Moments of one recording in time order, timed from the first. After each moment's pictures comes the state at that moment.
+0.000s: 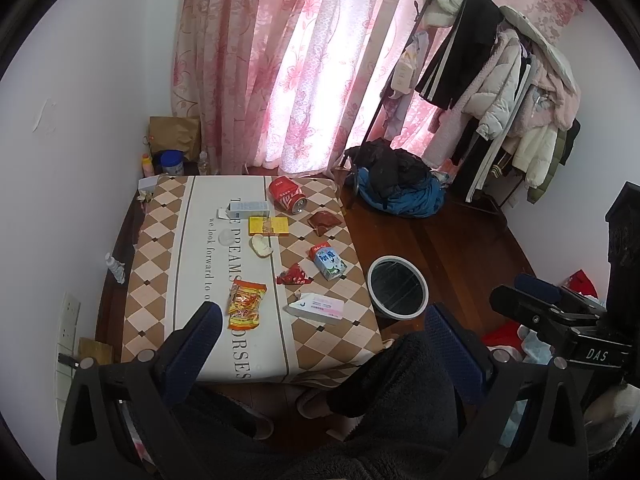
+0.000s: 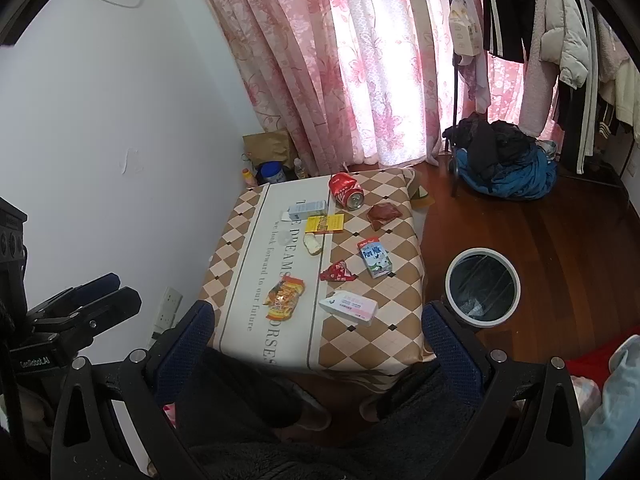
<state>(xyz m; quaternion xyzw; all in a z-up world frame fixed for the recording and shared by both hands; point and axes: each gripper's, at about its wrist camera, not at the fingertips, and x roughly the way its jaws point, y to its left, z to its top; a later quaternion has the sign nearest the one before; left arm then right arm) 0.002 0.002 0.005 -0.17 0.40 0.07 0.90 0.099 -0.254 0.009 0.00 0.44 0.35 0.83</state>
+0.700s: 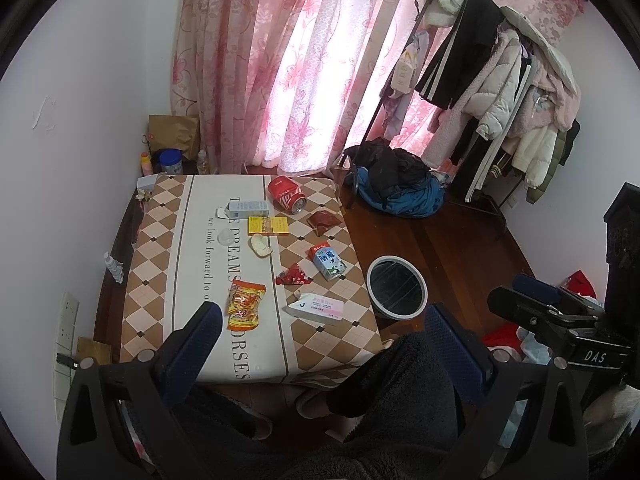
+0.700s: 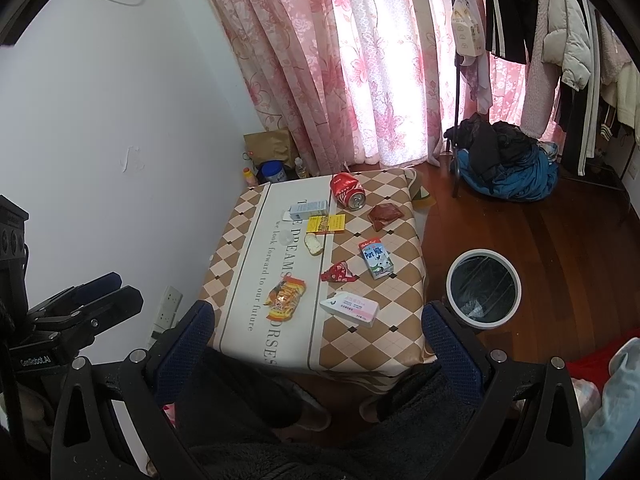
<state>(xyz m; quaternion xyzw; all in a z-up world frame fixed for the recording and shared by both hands) 0.002 0.002 0.004 -0.17 0.40 0.07 0.90 0.100 -0.251 0.006 0.00 0.44 0.35 0.83</state>
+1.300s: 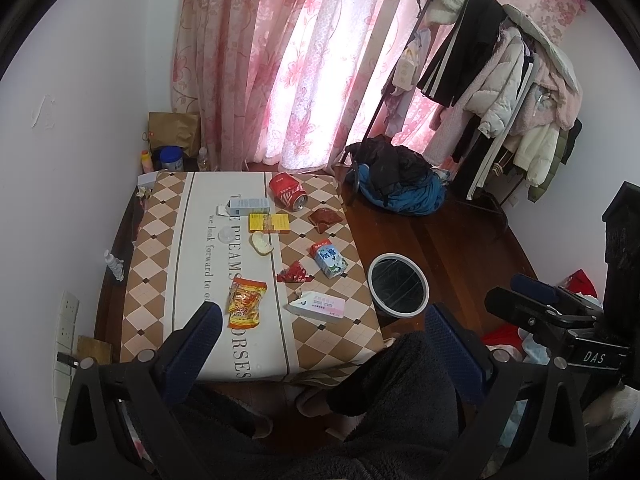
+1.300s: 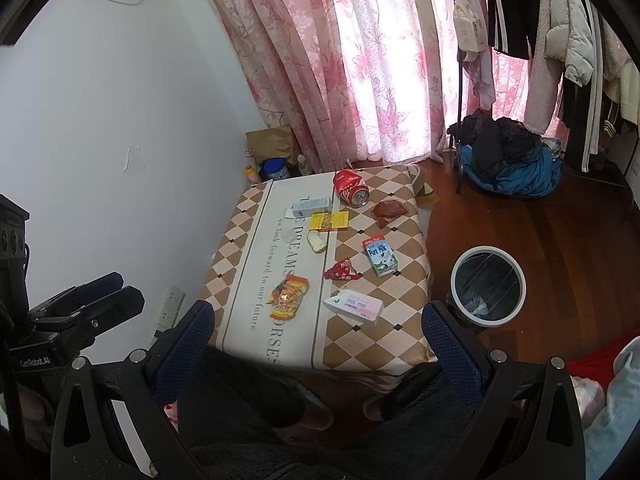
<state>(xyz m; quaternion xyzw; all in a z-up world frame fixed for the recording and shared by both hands) 0.002 0.003 -0.002 -0.17 0.40 0.07 0.90 0.103 -0.247 0.000 0.00 0.45 0.35 0.82</state>
